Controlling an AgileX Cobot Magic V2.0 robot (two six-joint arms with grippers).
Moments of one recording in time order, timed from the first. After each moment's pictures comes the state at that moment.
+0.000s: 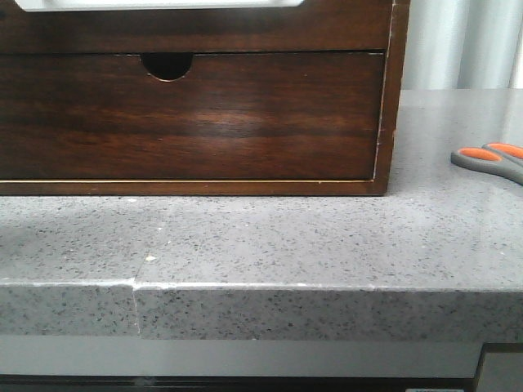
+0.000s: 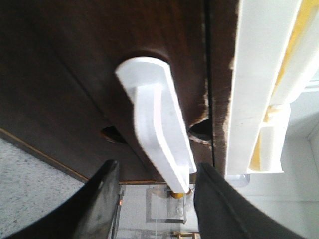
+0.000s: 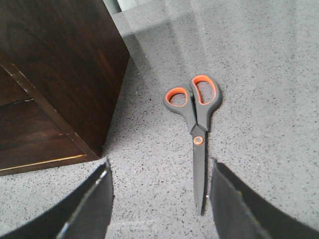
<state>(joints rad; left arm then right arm) -0.14 0.91 -0.54 -1.77 0.64 0.46 -0.04 0.31 -0.39 0.31 0.53 0.05</state>
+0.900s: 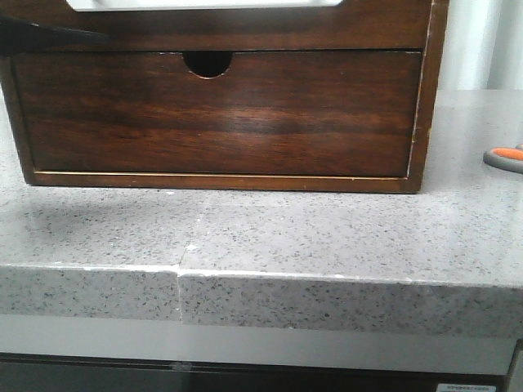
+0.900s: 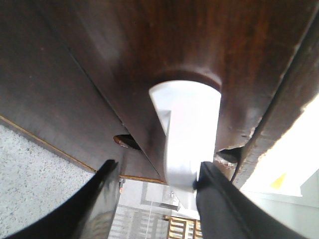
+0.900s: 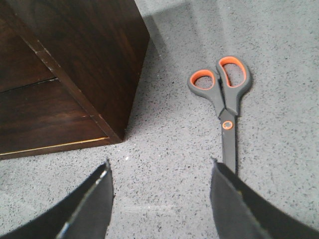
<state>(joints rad) -0.24 1.20 -0.68 -1.82 0.68 0.45 -0.04 0.31 -0.39 0.33 0.56 0.05</state>
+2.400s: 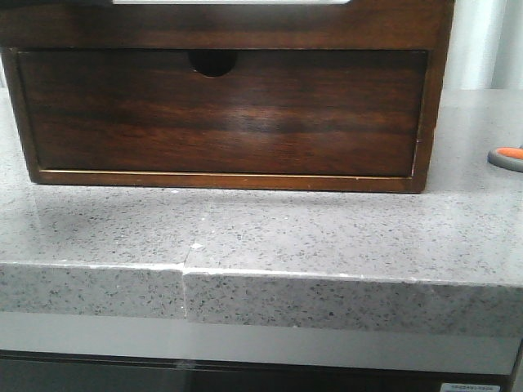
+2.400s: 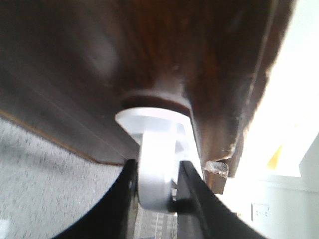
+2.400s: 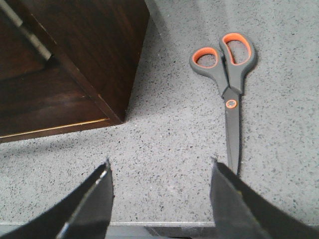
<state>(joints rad) -0.27 1.14 -0.71 -1.70 0.66 0.37 -0.04 0.31 -0.39 0.33 0.62 0.07</state>
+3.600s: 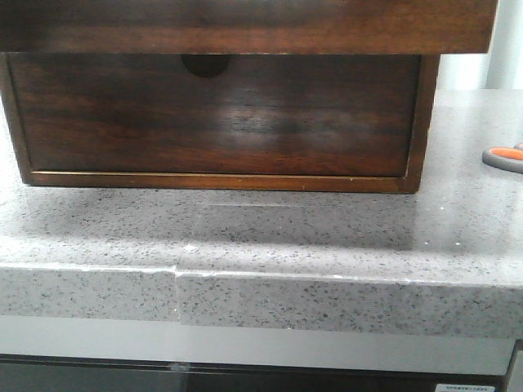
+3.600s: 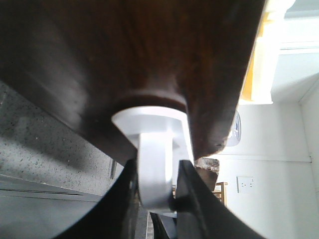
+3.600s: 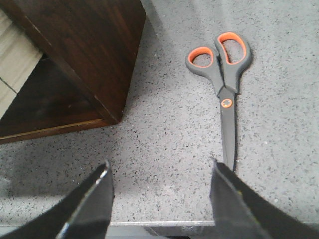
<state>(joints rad) -0.27 0.75 -0.49 -1.60 0.67 0.22 -0.04 0.31 -0.39 0.34 0.63 0.07</state>
